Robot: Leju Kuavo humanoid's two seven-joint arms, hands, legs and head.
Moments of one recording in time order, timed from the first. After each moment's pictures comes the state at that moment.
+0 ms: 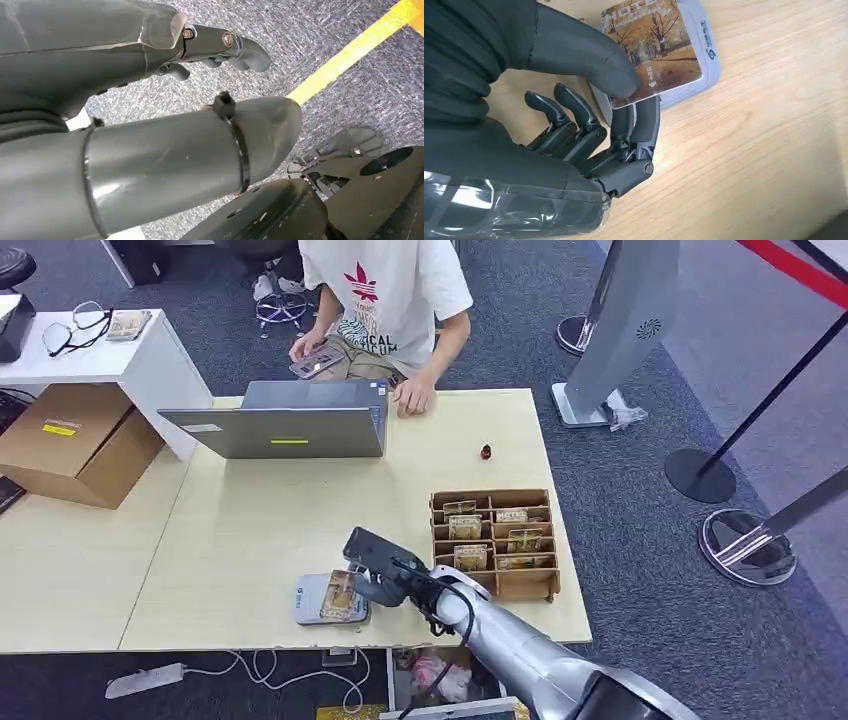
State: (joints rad) left arm 0.00 -0.07 -0.07 -0.19 -0.66 0.13 0.01; right arm -0.67 0.15 0.93 -0.46 0.00 0.04 -0.25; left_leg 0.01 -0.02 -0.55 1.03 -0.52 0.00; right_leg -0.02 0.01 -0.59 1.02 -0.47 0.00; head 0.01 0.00
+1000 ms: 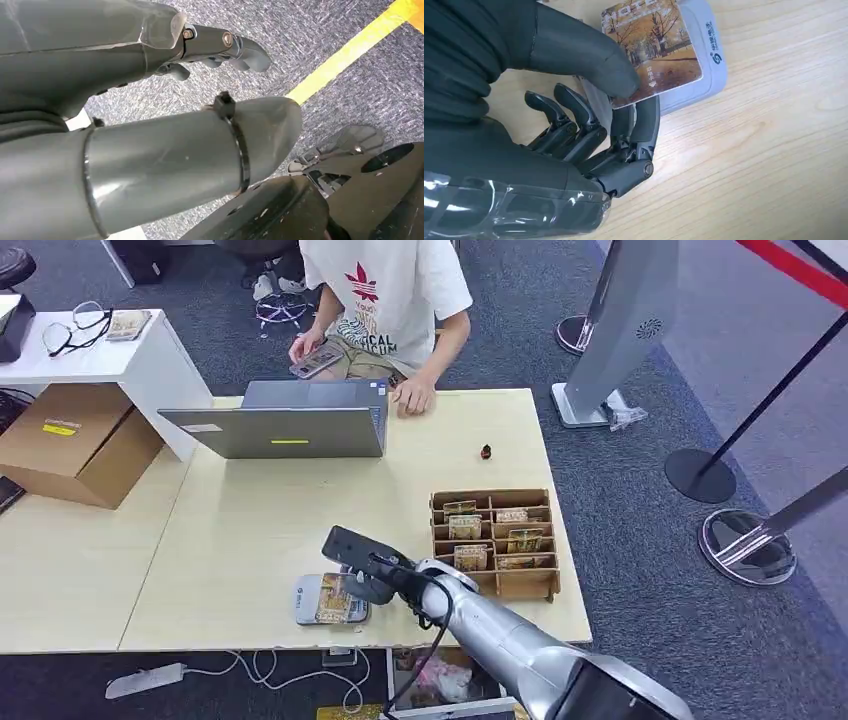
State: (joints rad) left arm 0.00 -0.07 -0.07 -0.19 -0.67 0.12 0.01; right arm -0.74 0.20 0.98 -0.39 0.01 0.04 -0.15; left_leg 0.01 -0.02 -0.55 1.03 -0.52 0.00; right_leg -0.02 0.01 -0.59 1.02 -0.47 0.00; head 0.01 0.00
